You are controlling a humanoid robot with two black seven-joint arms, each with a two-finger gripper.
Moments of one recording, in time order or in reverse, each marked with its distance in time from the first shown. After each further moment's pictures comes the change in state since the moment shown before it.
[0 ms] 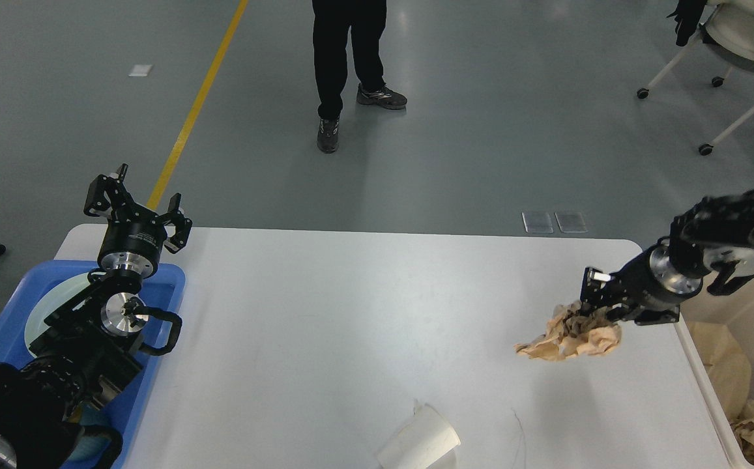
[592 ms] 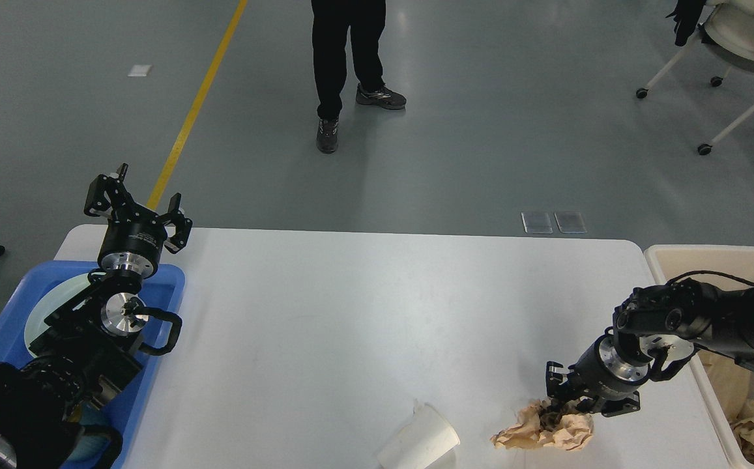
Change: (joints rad) left arm 0.000 0.000 0.000 0.000 0.001 0.000 0.000; right arm -0.441 0.274 -0.001 -0.128 0.000 -0.052 0.000
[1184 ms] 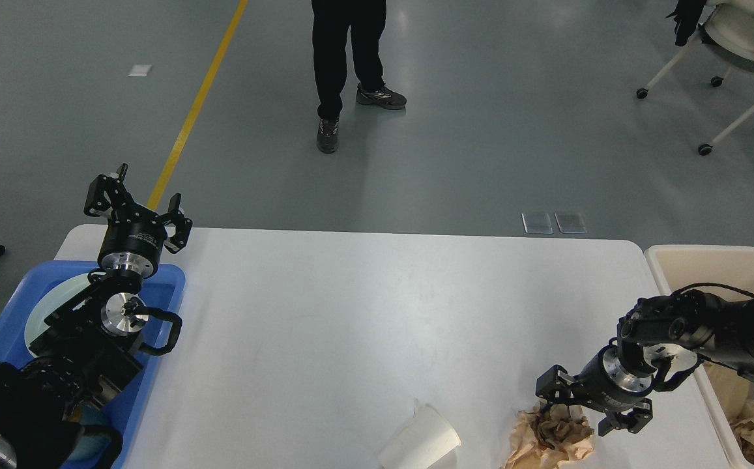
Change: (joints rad) left arm 0.000 0.000 0.000 0.000 -0.001 0.000 0.000; right arm -0.056 -0.005 0.014 -0.018 0.006 0.006 -0.001
